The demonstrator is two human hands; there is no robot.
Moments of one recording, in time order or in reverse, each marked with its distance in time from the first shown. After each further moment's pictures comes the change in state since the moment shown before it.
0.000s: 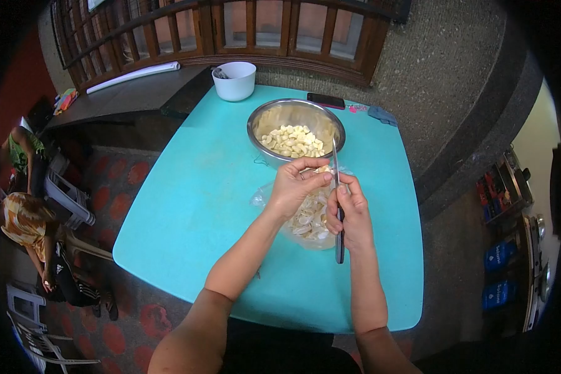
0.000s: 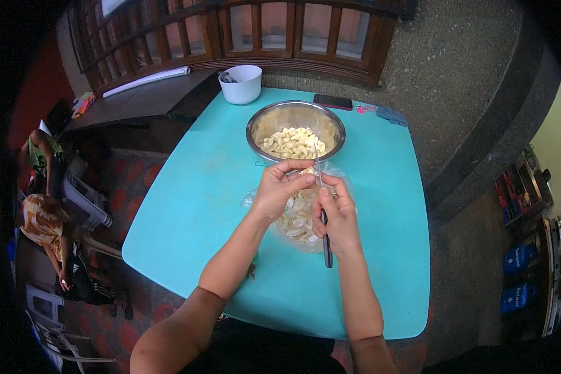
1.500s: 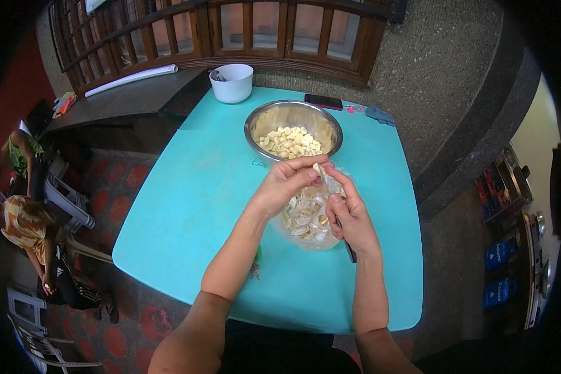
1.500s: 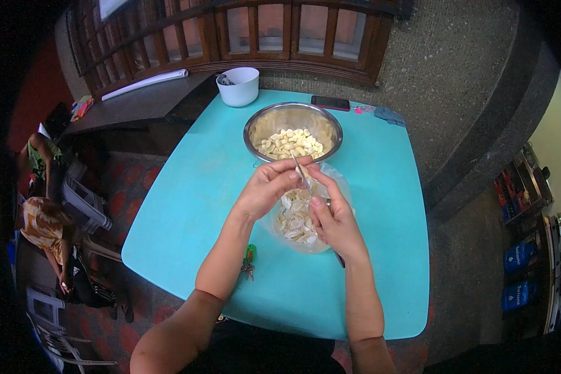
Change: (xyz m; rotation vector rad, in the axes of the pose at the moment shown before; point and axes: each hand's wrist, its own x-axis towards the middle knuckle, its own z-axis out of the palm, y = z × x) left_hand -0.001 0.025 -0.010 0.030 -0.221 -0.040; right_hand -0.010 -0.027 0.008 -0.362 -0.072 0.103
